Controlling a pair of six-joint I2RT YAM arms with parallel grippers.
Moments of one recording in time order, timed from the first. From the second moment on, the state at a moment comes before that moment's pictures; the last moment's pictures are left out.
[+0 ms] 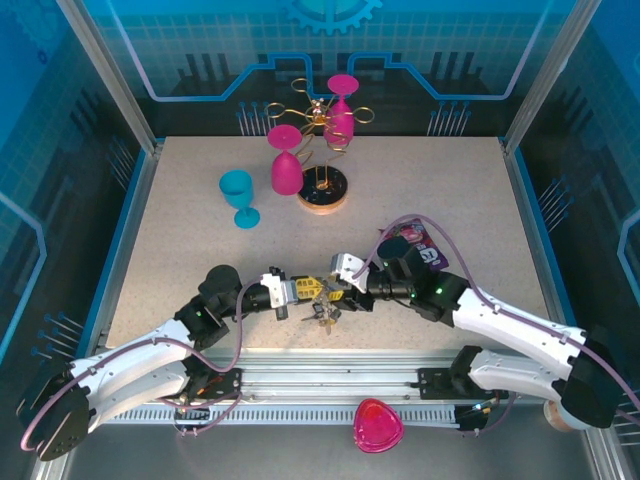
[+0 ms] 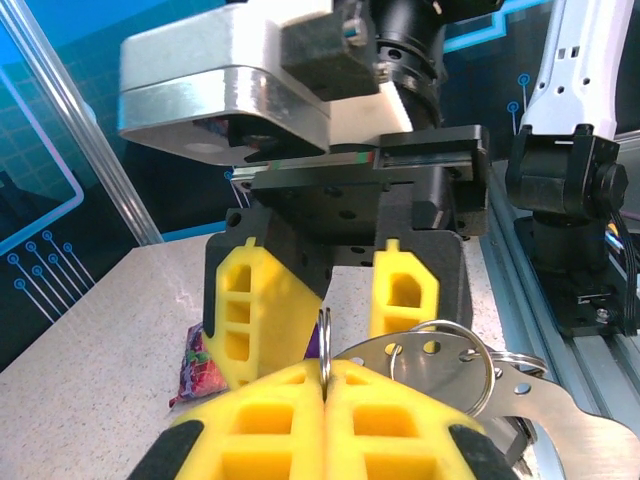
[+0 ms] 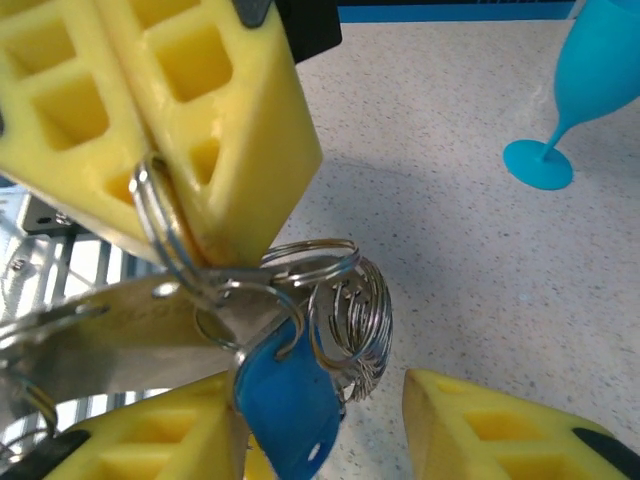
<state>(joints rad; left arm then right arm) -0.74 0.84 0.32 0.49 0.55 0.33 0.86 1.04 0.69 -0.19 -0.36 -0.32</state>
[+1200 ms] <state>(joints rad) -0.74 0.85 0.32 0.51 0.48 0.33 0.95 0.92 0.61 -0.06 -0.10 -0.34</state>
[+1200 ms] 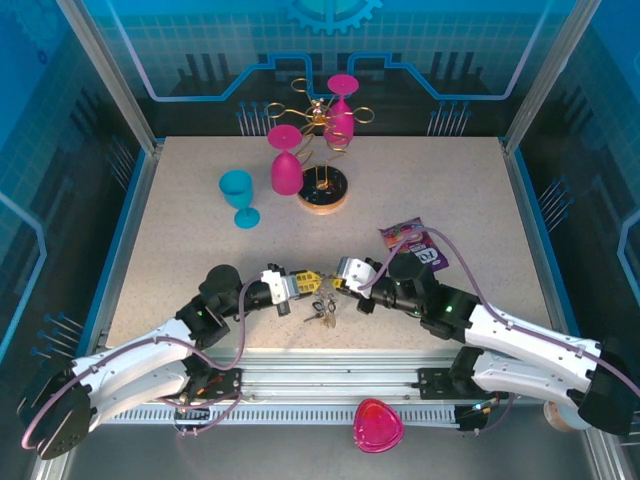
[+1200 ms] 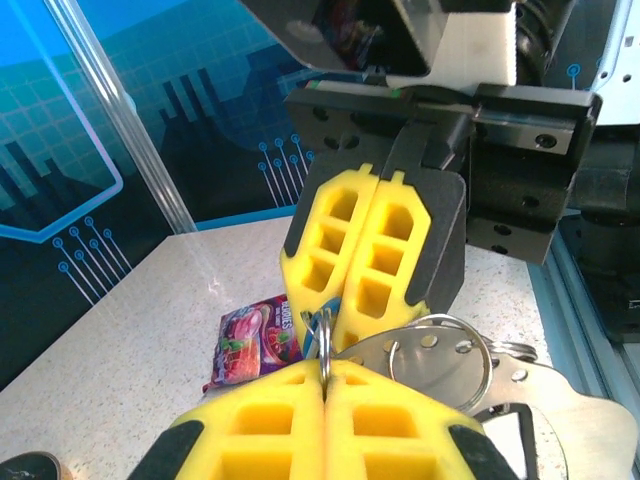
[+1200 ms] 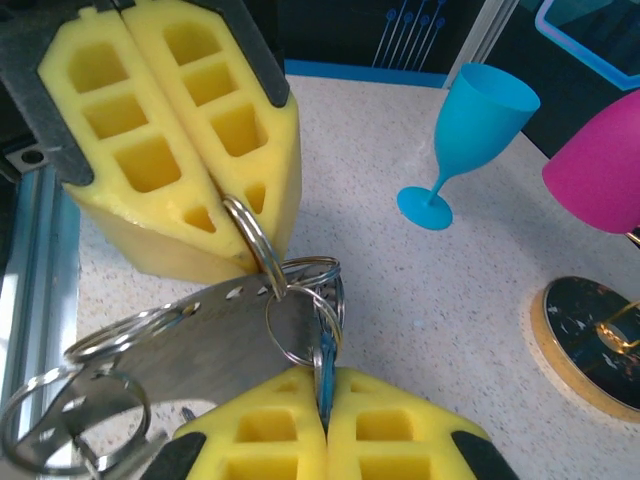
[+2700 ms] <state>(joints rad) -0.68 0.36 0.28 0.39 -0.51 0.11 1.06 1.46 1.30 -0.31 -0.11 -0.42</state>
